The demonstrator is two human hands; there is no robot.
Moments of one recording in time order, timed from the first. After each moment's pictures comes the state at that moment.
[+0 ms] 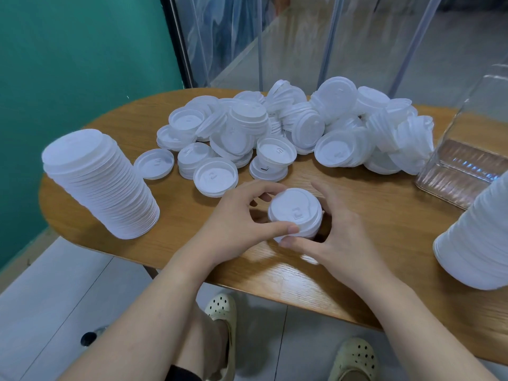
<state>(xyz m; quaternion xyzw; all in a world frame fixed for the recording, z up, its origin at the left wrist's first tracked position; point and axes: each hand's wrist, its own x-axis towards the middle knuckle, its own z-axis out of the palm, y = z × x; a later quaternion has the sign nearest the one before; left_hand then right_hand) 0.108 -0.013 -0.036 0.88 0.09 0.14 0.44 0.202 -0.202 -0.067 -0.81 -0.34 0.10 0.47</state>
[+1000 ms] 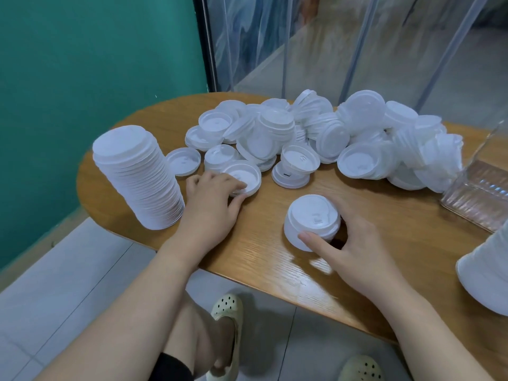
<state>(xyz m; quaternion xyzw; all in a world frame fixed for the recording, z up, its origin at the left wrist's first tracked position) 0.090 0.048 -0.053 0.94 0.22 0.22 0.14 0.201 -0.197 -0.064 -0.82 -0.35 0.10 0.44</state>
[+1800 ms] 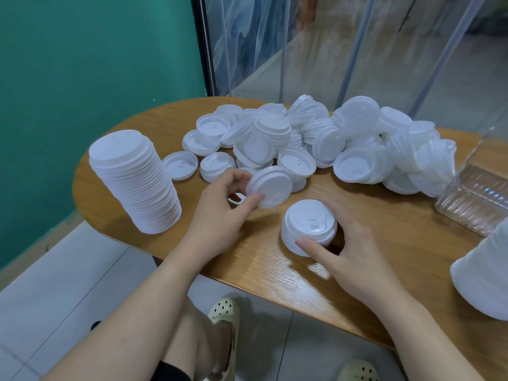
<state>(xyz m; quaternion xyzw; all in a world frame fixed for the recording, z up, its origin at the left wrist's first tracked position) 0.086 0.017 -0.033 0.80 0.18 0.27 0.50 0.200 -0.200 -0.062 -0.82 -0.35 0.11 0.45</state>
